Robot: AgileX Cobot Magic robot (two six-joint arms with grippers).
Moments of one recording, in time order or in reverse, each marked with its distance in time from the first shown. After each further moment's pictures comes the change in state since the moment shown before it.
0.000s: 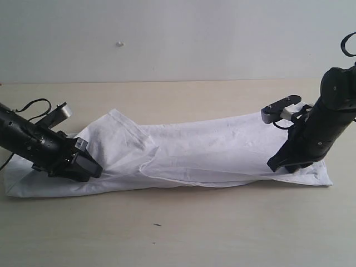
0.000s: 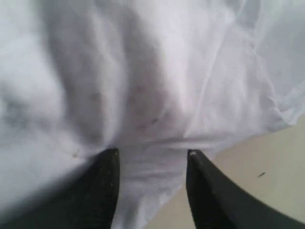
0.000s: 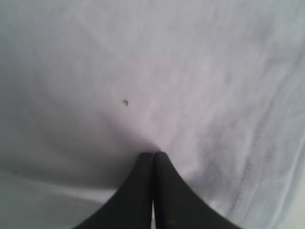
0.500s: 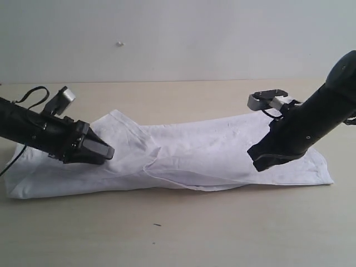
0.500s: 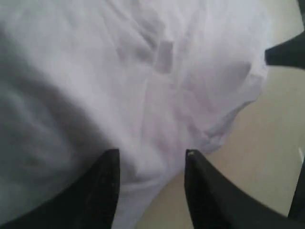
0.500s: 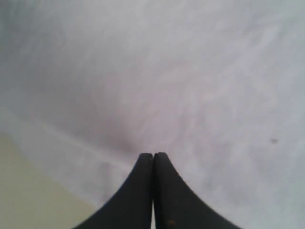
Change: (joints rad) left arm 0.000 0.009 -0.024 -0.197 0.122 0.165; right arm 0.000 -0.062 0.005 0.562 0.134 -0.418
